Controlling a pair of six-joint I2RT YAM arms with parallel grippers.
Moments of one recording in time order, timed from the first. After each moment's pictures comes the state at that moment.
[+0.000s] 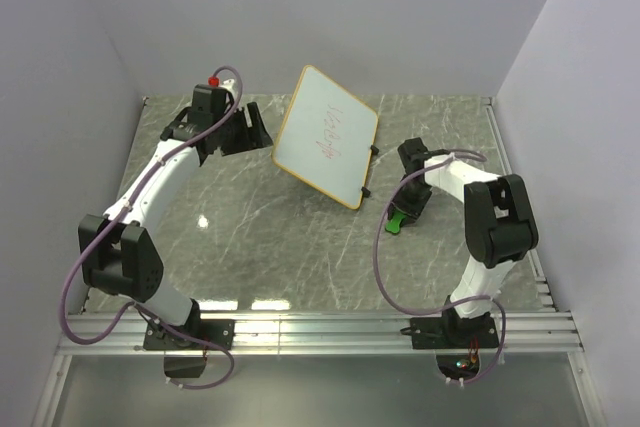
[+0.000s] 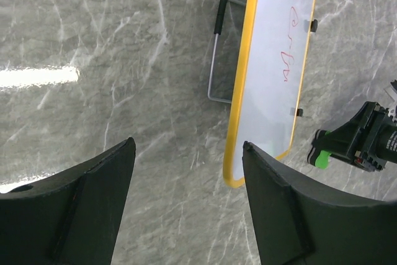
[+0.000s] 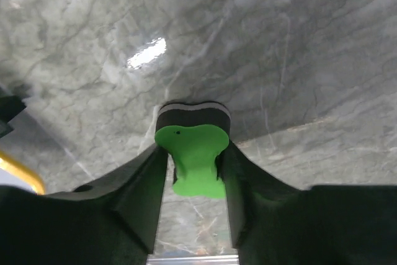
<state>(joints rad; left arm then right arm) -0.24 1.55 1.38 -0.54 0.21 -0.43 0.23 1.78 1.10 -0.76 -0.03 0.82</state>
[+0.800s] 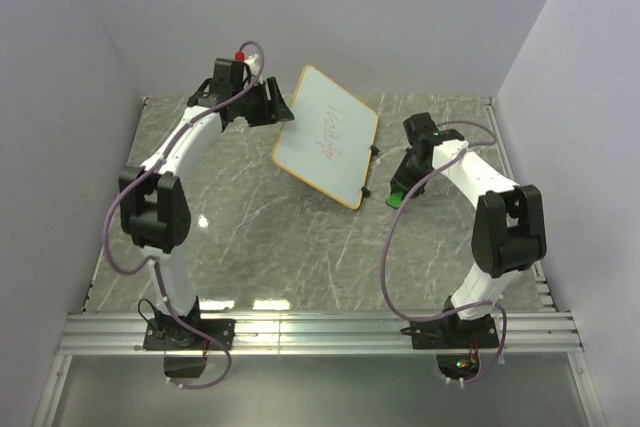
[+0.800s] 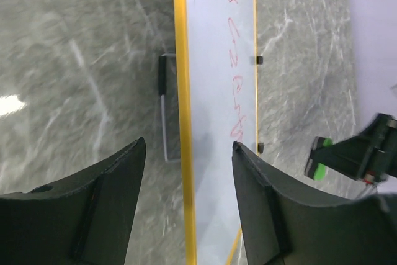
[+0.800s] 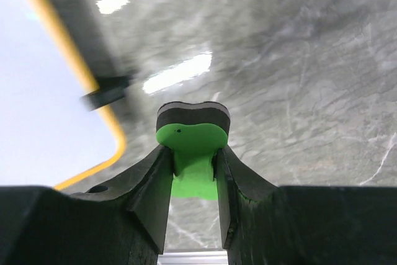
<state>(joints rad) -0.24 1.90 1.73 -0.48 0.41 -0.41 0.22 1.72 1.28 -0.85 0.00 0.75</state>
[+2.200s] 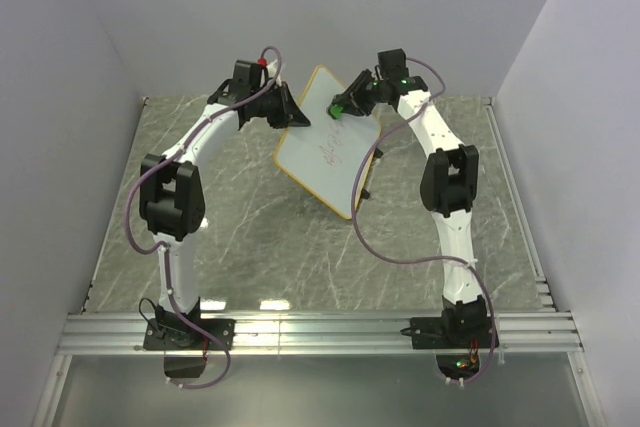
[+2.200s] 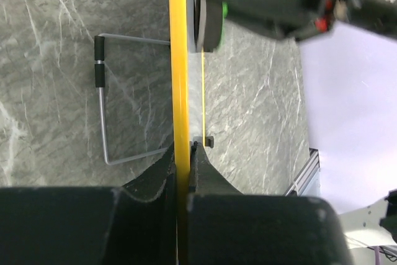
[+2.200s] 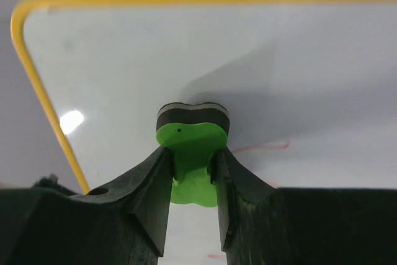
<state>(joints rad) -0.30 2.07 1.85 -0.44 0.61 -0.54 0.26 2.41 2.33 -0.64 -0.49 0.95</state>
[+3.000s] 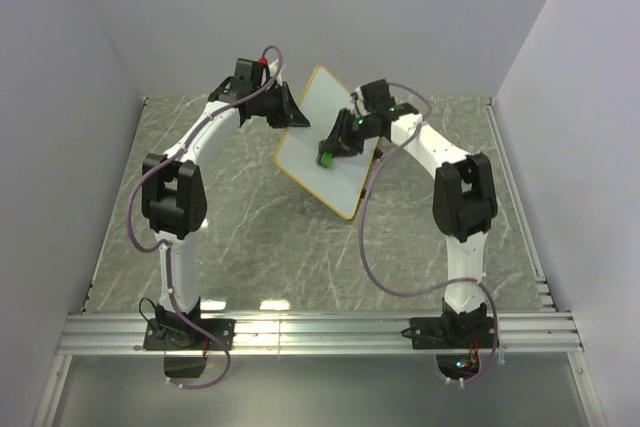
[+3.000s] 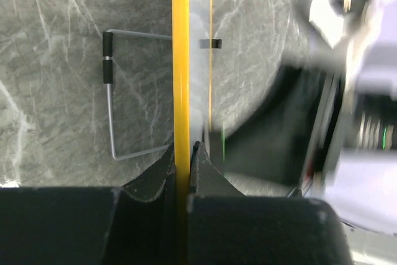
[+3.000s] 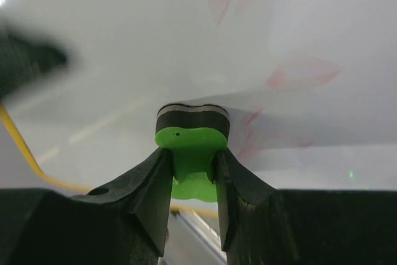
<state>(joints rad) -0.30 2.09 1.90 -0.51 0.58 -0.51 0.35 2.13 1.82 -0.58 -0.58 0.70</state>
